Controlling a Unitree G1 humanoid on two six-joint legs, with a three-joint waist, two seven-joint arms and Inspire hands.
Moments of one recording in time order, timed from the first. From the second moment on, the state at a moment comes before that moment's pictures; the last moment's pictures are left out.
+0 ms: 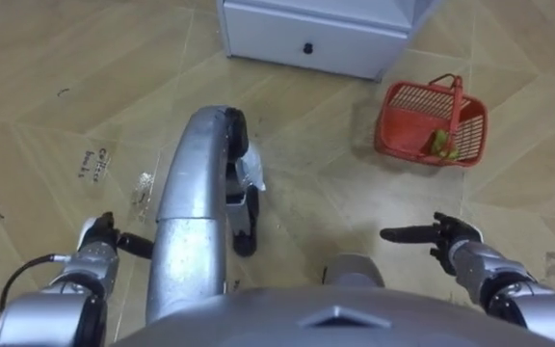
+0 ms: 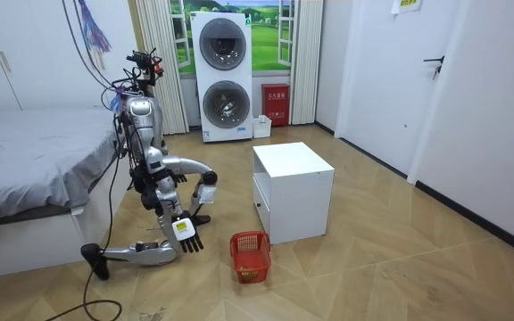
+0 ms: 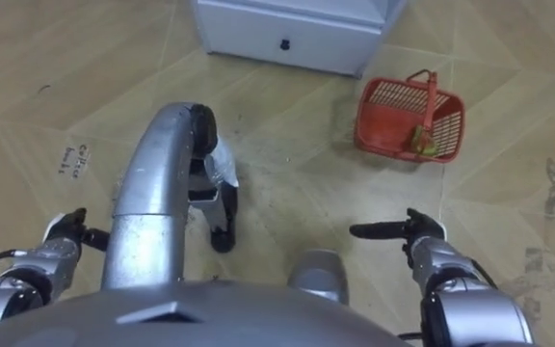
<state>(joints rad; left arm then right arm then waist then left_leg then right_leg) -0.11 0.30 -0.02 1.33 0.08 -0.01 0.15 -0.12 -0.28 0.02 1.28 0.27 0.04 -0.04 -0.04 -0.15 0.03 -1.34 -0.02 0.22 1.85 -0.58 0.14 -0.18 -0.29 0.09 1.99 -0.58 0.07</state>
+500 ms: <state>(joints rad) -0.04 0.27 -0.12 1.36 0.07 -0.04 0.19 -0.12 -0.27 -0.02 0.99 0.22 0.04 -0.22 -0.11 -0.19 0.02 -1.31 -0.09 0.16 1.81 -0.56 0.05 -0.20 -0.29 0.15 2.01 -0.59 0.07</state>
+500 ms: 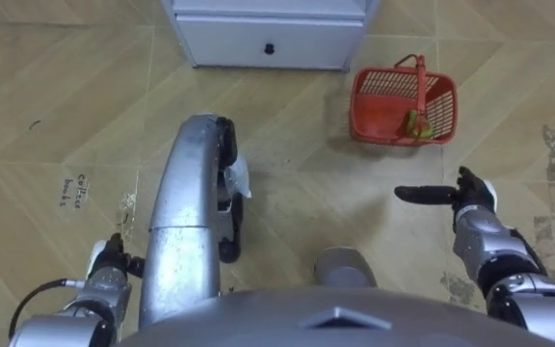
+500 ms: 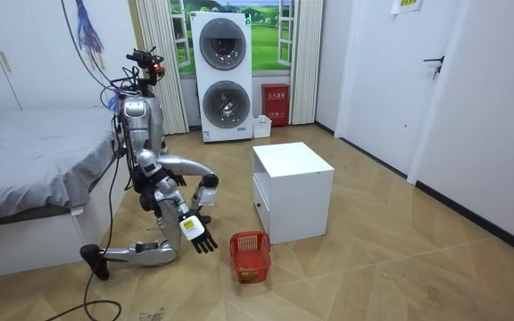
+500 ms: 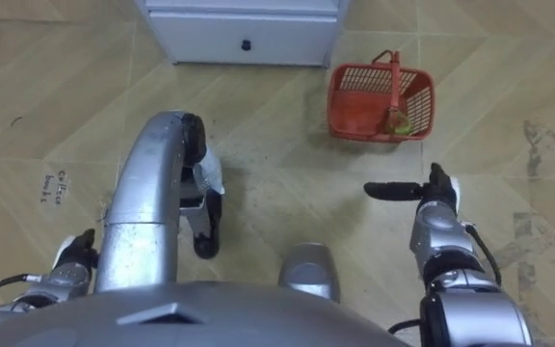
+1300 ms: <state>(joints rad) 0.00 0.30 -0.19 1.38 0.07 -0.07 0.18 -0.26 -0.32 -0.02 1.01 0.29 -0.02 -0.27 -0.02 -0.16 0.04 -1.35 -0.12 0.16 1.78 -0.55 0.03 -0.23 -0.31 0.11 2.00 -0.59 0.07</state>
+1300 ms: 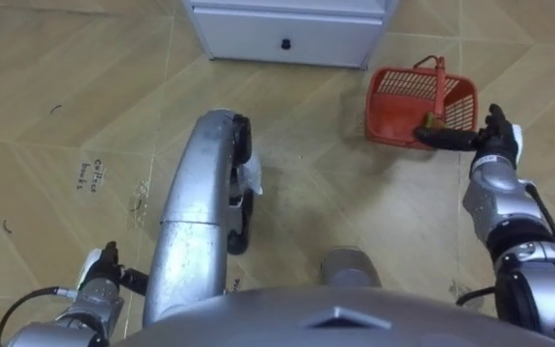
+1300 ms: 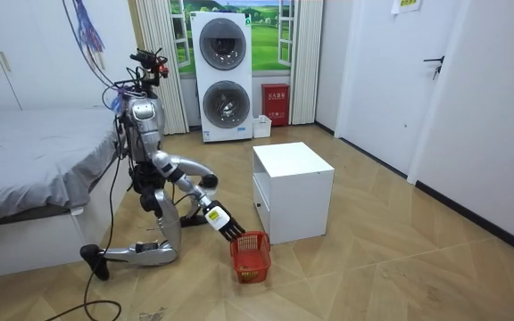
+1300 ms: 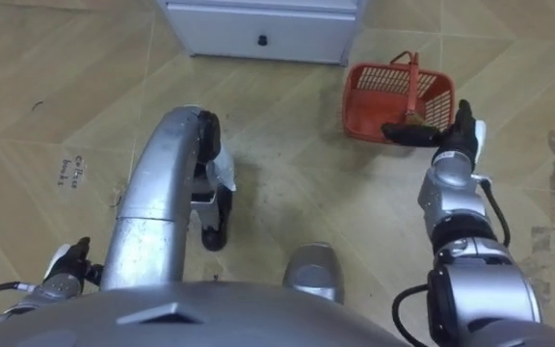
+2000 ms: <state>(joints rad) 0.04 0.39 -0.23 1.34 0.05 -0.05 0.07 -0.38 -0.58 0.02 1.21 0.49 -0.03 -0.15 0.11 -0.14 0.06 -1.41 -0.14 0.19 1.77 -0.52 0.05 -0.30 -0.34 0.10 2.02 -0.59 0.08</state>
